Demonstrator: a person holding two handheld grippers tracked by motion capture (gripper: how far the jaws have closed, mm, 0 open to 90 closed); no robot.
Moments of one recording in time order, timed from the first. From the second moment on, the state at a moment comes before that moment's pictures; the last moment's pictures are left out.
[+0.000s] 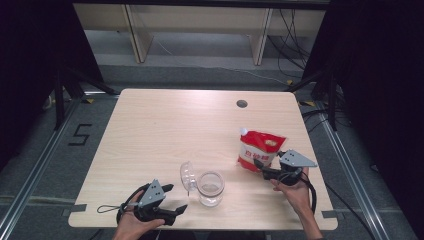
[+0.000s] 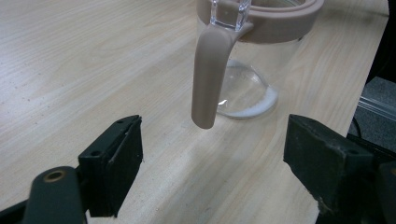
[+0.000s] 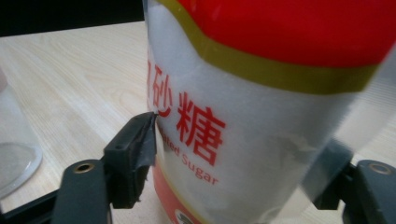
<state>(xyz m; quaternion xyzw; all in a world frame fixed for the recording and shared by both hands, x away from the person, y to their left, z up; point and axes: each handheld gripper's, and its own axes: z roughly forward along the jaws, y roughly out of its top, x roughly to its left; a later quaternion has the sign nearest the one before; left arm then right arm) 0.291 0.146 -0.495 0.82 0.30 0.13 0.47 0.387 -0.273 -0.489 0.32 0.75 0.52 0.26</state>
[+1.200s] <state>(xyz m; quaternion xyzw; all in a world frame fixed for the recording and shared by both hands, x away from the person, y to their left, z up) 0.289 0.143 -0.496 0.82 0.30 0.13 0.47 0.385 -0.257 -0.494 0.33 0.73 0.53 0.28</state>
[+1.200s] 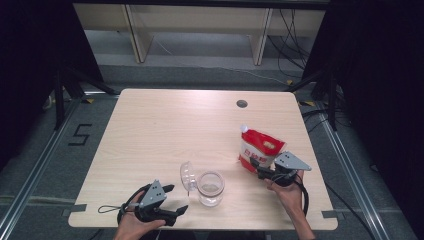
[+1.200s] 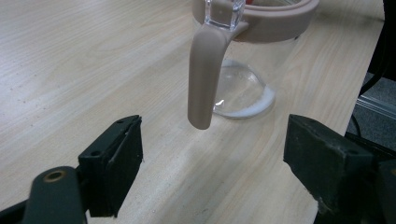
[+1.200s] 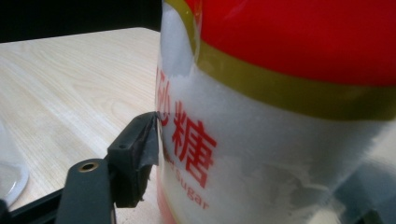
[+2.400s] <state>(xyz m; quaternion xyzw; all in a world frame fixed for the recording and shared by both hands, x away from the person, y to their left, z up) 0.291 0.144 -0.496 0.83 0.29 0.14 0.46 0.390 -0.253 -0.501 0.32 0.72 0.56 0.28</state>
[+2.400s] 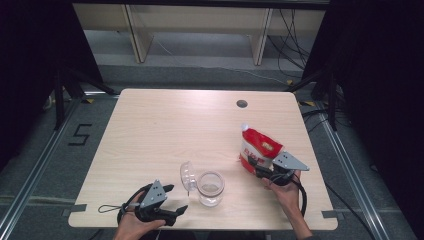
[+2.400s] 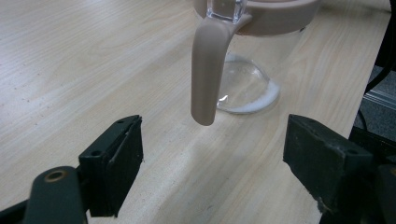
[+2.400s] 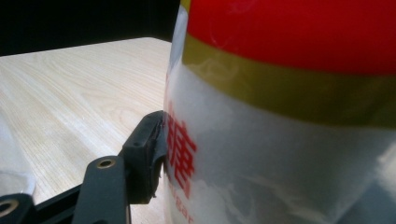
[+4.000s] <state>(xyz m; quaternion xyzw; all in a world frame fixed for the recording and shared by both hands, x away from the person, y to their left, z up) 0.290 0.142 -0.499 0.83 0.29 0.13 0.46 0.393 -0.244 -0.505 0.30 0.74 0.53 0.29</state>
